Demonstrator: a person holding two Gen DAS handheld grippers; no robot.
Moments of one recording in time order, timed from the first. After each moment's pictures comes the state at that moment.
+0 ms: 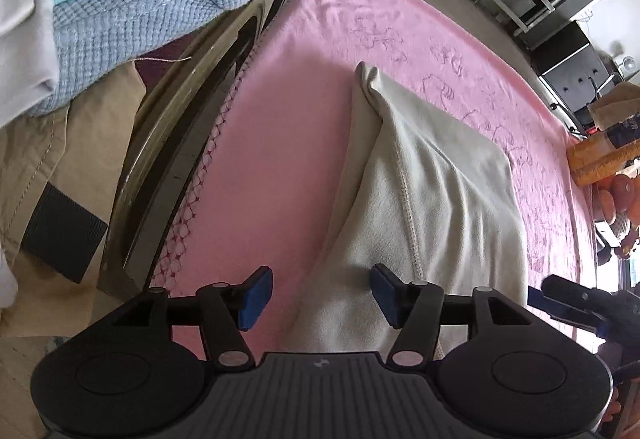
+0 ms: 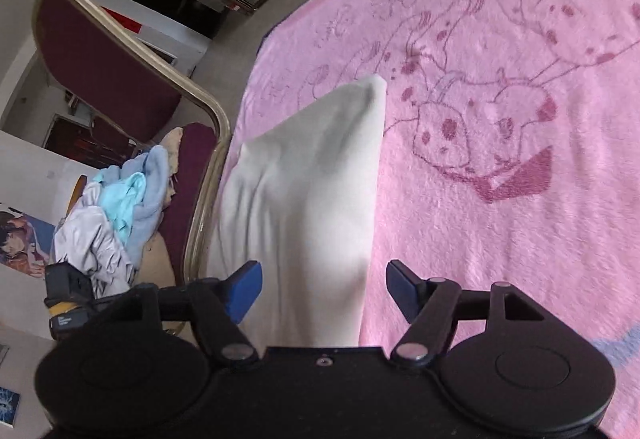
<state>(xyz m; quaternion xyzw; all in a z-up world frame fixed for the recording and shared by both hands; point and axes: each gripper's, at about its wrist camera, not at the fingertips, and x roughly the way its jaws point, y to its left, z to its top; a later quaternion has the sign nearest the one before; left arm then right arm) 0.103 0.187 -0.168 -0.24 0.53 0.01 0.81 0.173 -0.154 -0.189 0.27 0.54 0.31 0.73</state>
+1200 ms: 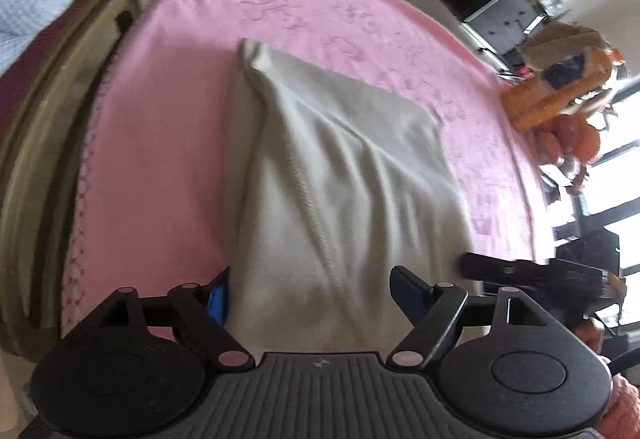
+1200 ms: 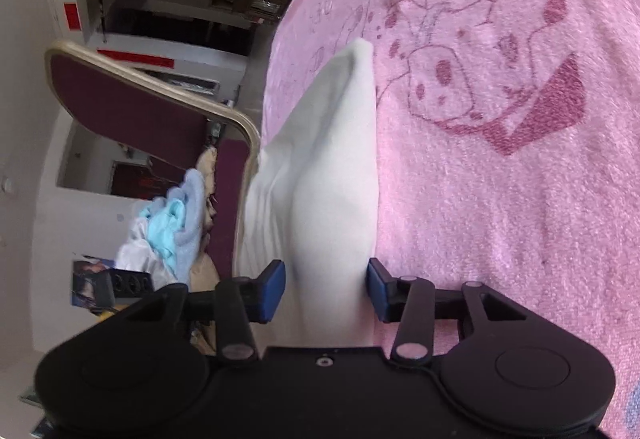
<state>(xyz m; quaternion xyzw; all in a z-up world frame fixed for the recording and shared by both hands) 0.155 0.152 -0.185 -0.22 0.55 -0.14 0.79 0.183 -0.162 -0.240 0.38 0.54 0.34 0.67</state>
